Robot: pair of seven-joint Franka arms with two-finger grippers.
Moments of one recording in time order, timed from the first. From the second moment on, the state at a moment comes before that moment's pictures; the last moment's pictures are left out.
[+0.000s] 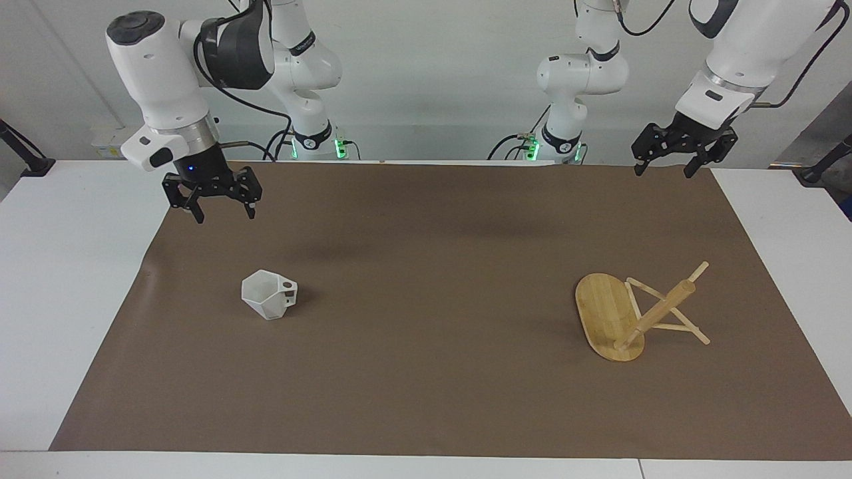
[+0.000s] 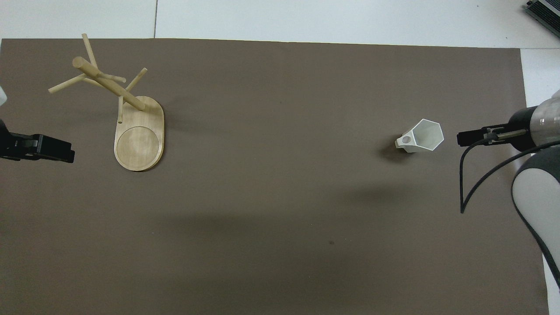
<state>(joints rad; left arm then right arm) -0.06 -0.08 -0.03 -1.62 -0.02 1.53 0.01 -0.01 -0.03 -0.03 -1.86 0.00 1.97 -0.15</state>
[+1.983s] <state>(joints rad) -0.06 -0.08 -0.03 -1.62 -0.02 1.53 0.01 -0.05 0.25 -0.02 -1.98 0.01 2.36 -0.11</state>
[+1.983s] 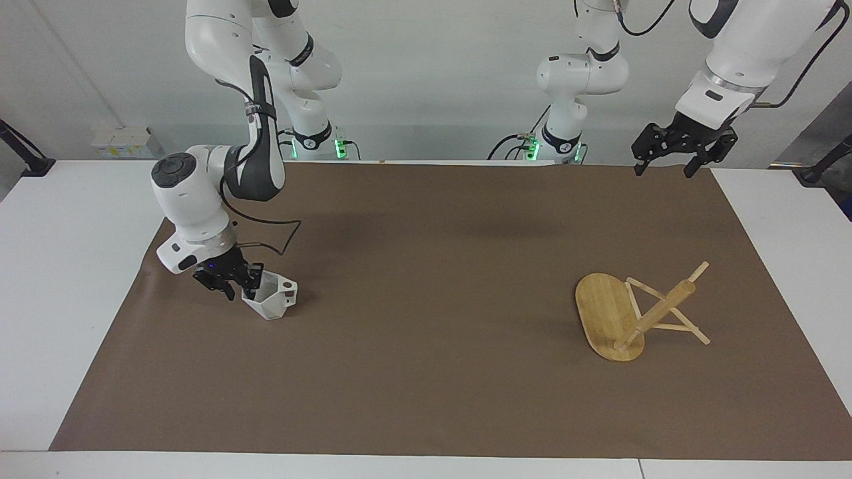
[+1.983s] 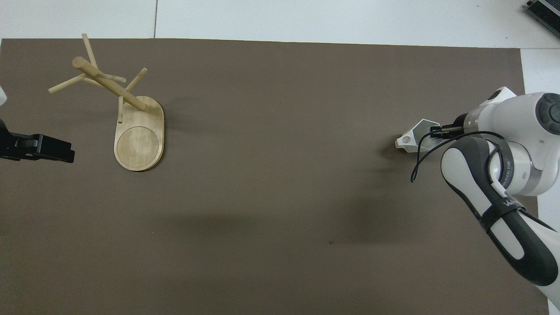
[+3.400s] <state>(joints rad) -0.06 -0.08 -0.03 -1.62 -0.02 1.50 0.01 -0.04 0.13 0.15 -1.50 0.51 1.77 -0.08</state>
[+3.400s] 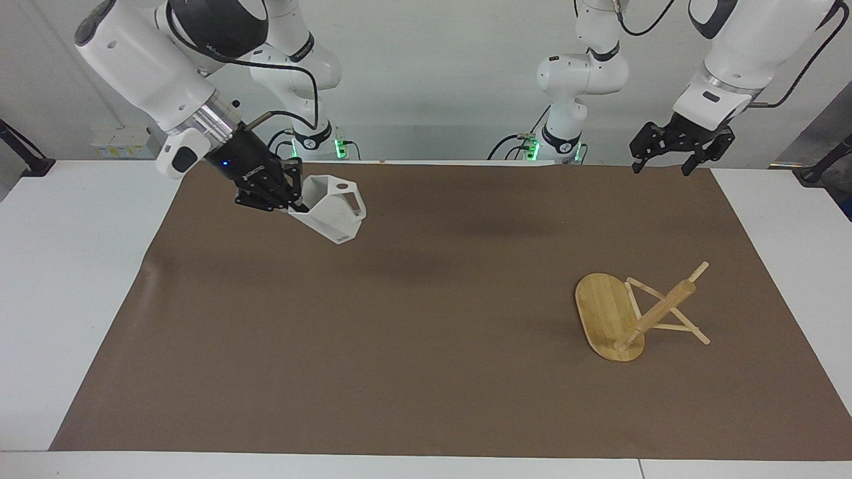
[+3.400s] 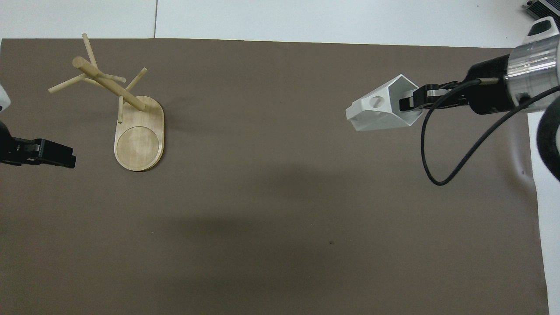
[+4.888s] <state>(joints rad) -0.07 -0.13 -0.05 -1.74 -0.29 1.61 0.98 0.18 0.21 0.24 -1.55 1.00 2.03 0.14</state>
